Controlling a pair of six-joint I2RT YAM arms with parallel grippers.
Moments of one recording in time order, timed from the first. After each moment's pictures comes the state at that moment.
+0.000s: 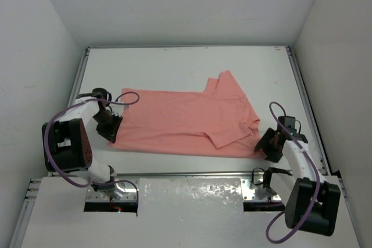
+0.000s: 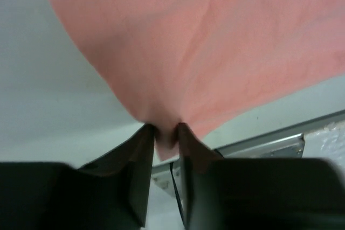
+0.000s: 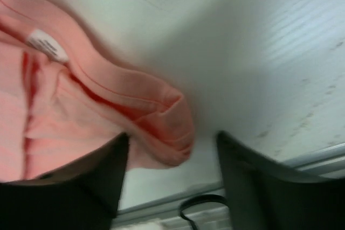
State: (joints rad) left arm 0.17 1.50 0.88 -0.96 0.13 0.48; right arm -0.22 0.99 0.35 -0.62 -0.07 0.47
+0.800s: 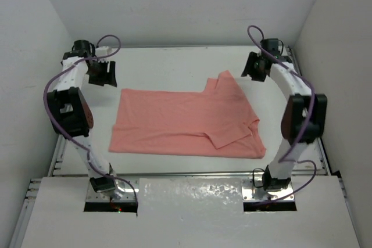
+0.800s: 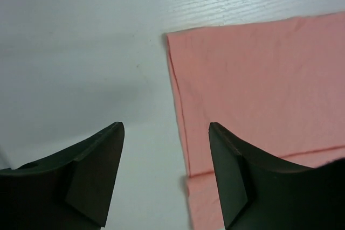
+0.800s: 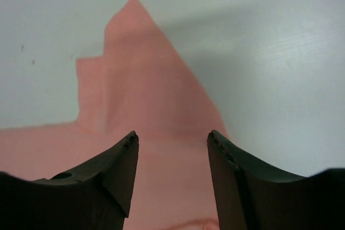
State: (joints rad) left arm 0.26 1.91 1.68 -0.92 0.31 0.30; right arm 0.00 1.78 1.42 -0.52 -0.07 0.34
